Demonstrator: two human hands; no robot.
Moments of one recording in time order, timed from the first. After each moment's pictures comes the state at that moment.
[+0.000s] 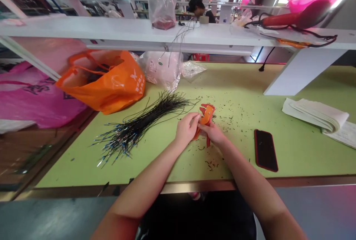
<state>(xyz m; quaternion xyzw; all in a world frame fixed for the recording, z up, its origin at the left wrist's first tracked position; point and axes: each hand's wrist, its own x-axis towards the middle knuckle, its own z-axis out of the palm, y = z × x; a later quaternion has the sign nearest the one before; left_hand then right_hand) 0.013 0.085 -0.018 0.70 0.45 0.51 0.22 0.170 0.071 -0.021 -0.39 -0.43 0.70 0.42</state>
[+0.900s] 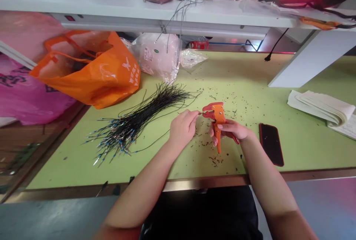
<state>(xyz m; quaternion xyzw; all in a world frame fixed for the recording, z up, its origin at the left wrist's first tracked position) -0.016 0.060 0.009 0.79 0.46 0.40 0.04 0.233 0.052 0.036 -0.23 -0.55 0.77 0.23</state>
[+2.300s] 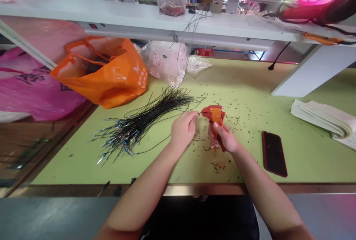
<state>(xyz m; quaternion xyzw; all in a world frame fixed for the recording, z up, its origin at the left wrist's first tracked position) -0.018 0.067 0.010 0.74 0.50 0.45 0.06 0.179 0.042 0.011 -0.30 -0.50 0.70 0.40</state>
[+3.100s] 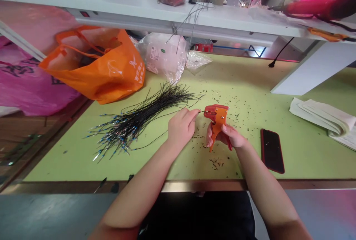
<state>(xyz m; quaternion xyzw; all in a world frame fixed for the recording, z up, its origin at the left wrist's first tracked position) -0.022 0.062 0.015 0.77 0.45 0.45 -0.06 0.209 0.048 0.012 -0.17 -0.54 0.76 0.32</state>
